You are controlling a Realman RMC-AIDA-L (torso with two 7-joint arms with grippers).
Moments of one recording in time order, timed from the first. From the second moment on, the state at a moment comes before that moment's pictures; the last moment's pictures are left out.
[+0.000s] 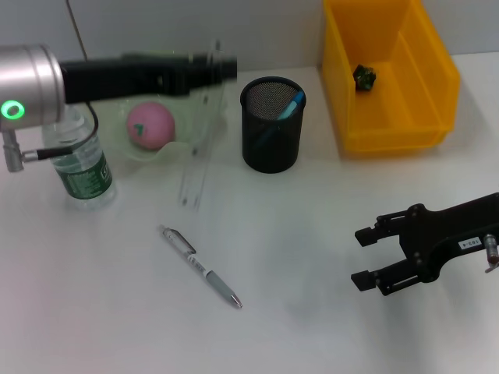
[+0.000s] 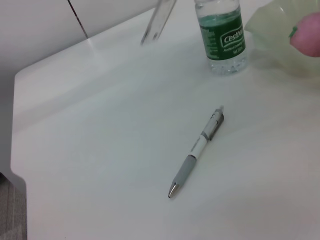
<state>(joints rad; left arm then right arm) -0.43 -2.07 1.28 1.36 1.72 1.21 -2.32 0.49 2.01 -0.91 -0.87 -2.17 -1.68 1.61</state>
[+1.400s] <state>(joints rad) -0.36 -2.08 2.24 0.71 -0.39 1.13 -0.21 0.44 2.08 -0.86 -0.53 -1.54 -1.53 0.95</state>
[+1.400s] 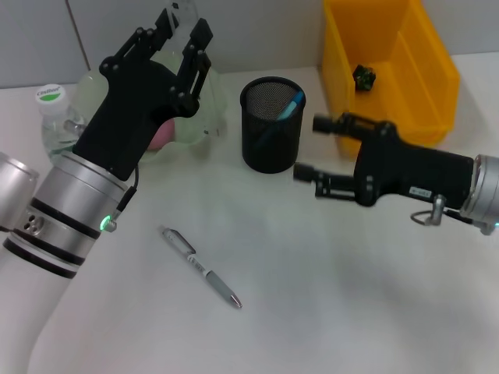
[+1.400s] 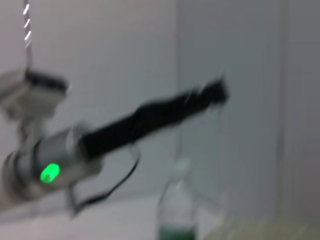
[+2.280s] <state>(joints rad) -0.38 -2.08 2.32 0.70 -0.41 1.14 -0.17 0.66 2.09 -0.86 -0.16 -1.34 -1.49 0.67</state>
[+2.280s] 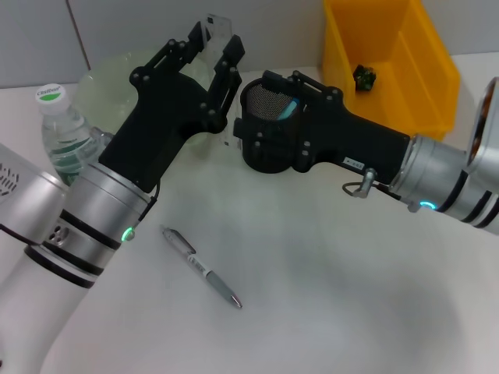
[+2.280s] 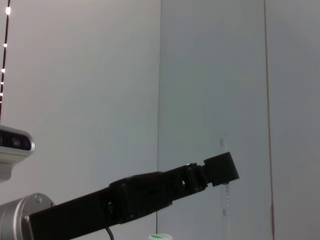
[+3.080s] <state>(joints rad) -0.39 -2.08 2.35 0.71 -0.41 1.14 -0.08 0.73 2.09 -0.86 -0.06 -1.28 -1.45 0.60</state>
